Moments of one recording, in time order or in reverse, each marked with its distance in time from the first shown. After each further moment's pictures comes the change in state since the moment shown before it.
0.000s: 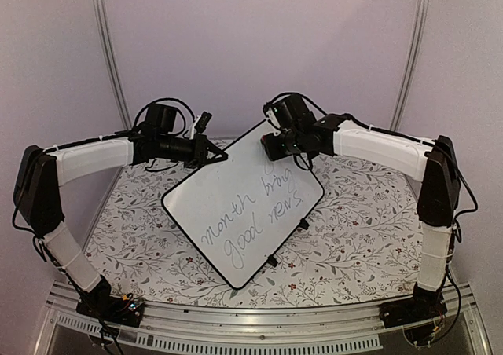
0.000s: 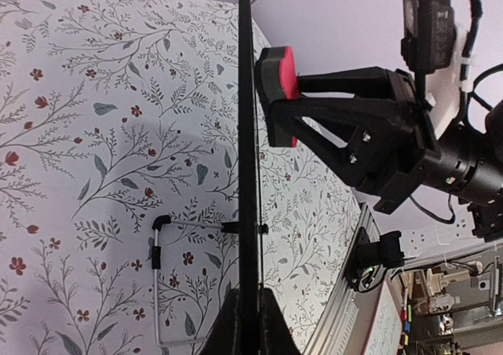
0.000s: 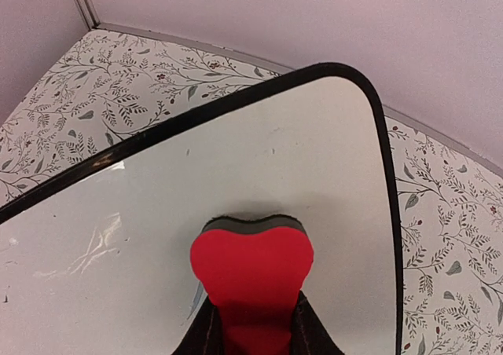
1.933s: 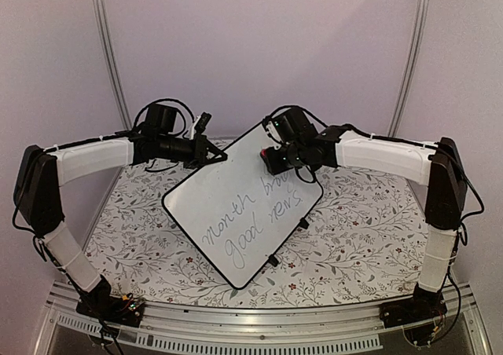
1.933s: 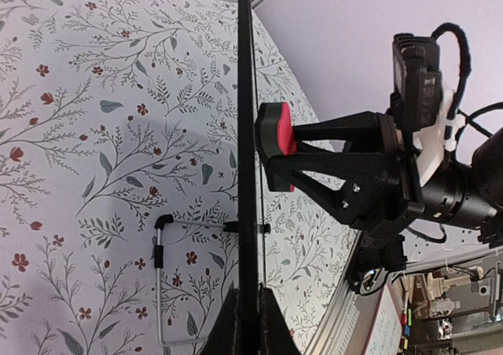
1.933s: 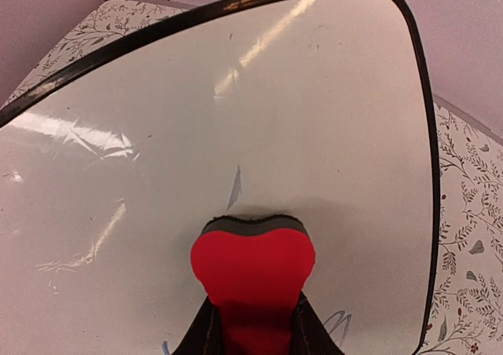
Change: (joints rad) left arm 0.000 0.002 -0.001 -0.004 -0.015 -0.008; right arm 0.034 -0.050 -0.148 0.046 -0.061 0.011
